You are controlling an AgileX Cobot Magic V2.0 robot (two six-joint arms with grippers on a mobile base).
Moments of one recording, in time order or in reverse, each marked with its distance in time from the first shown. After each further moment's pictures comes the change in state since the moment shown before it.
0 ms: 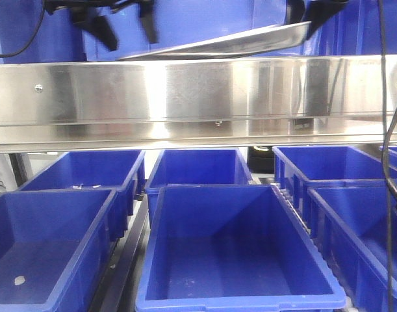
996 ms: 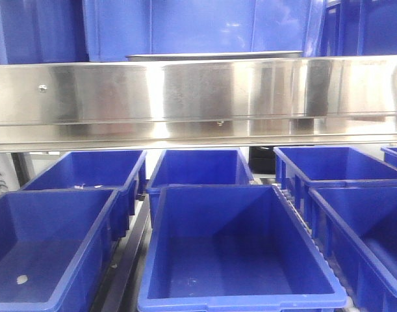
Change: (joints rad) left arm -0.083 -0.322 0.048 0.018 -0.063 0.027; right arm 0.011 -0.392 0.076 -0.060 0.026 -0.032
